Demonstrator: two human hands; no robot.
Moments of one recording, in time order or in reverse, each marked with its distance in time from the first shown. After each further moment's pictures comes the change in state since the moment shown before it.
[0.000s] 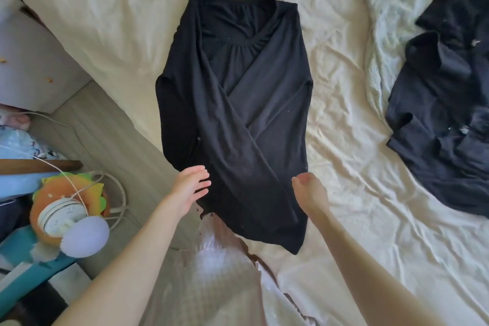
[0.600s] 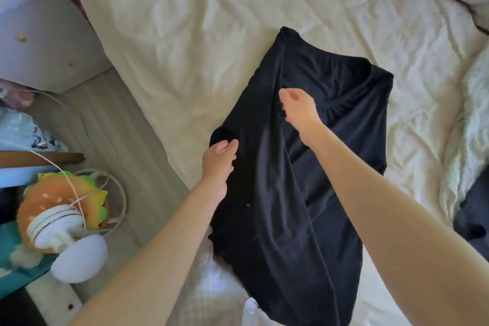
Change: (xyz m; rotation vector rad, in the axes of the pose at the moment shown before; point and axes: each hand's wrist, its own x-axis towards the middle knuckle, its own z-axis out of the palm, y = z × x) left_hand 0.101 0.163 -0.032 -0.256 0.069 0.061; right_hand 0.151 -0.341 0.029 0.318 -0.131 -0.237
